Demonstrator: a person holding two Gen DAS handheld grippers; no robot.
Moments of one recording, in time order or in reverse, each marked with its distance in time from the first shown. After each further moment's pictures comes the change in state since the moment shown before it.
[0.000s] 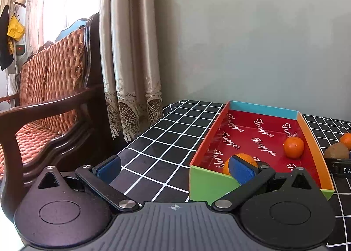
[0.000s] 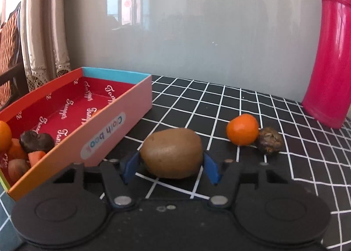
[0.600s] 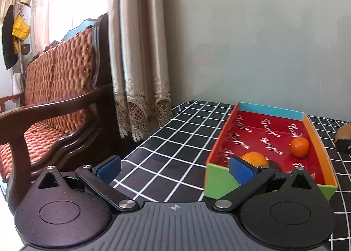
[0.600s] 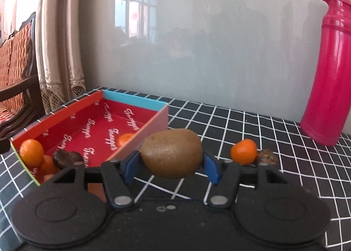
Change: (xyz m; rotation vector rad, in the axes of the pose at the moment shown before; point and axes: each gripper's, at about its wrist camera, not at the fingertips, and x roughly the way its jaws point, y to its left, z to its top) left arm -0.009 0.016 0.000 -0.009 0.003 0.030; right arm -0.046 0.019 0.019 -0.030 -0.088 0.037
